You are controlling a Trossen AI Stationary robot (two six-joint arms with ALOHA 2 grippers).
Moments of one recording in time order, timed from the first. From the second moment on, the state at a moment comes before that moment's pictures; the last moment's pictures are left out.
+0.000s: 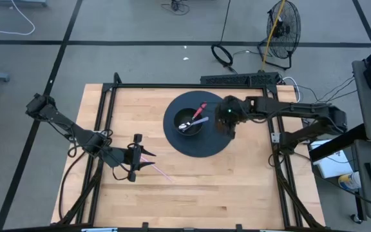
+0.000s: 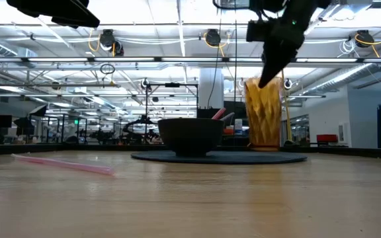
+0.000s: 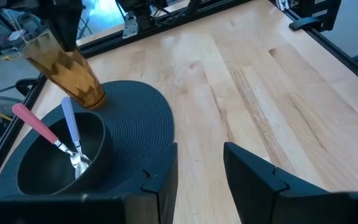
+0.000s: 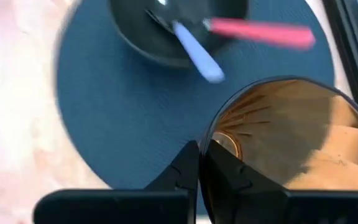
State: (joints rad) left arm -0.55 1.02 0.65 -0.15 -0.47 0.02; right arm -0.23 1.31 1.08 -0.79 0.07 -0.04
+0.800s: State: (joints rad) left arm -0.50 1.02 0.65 -0.05 -0.44 0.10; right arm -0.32 1.32 0.98 -0.61 -0.06 -0.11
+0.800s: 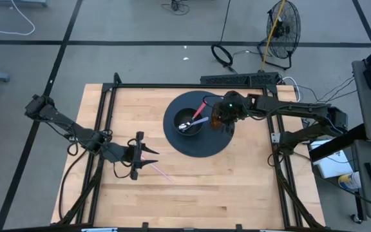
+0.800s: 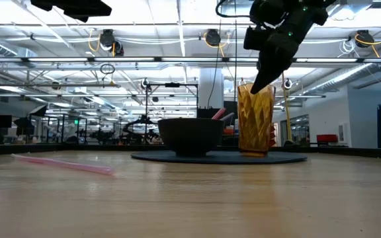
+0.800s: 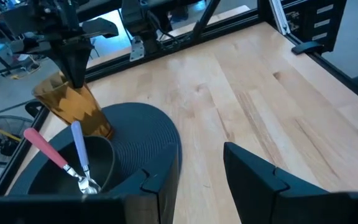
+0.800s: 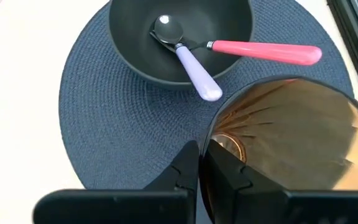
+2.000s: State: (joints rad) left arm -0.50 1.02 0.65 -0.05 -0.44 0.10; right arm -0.32 1.32 0.99 -0.60 -0.07 -0.09
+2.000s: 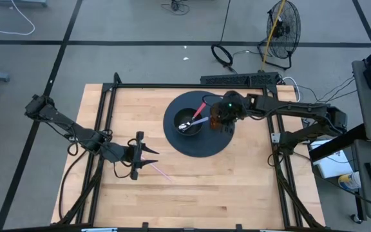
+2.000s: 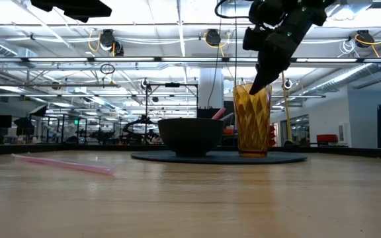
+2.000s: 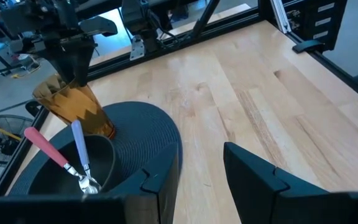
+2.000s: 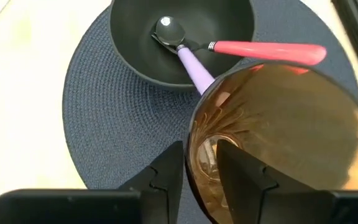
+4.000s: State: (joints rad) left arm -0.45 1.35 0.65 -0.55 -0.26 -0.28; right arm 0.50 1.13 1.01 -0.35 0.05 -0.17
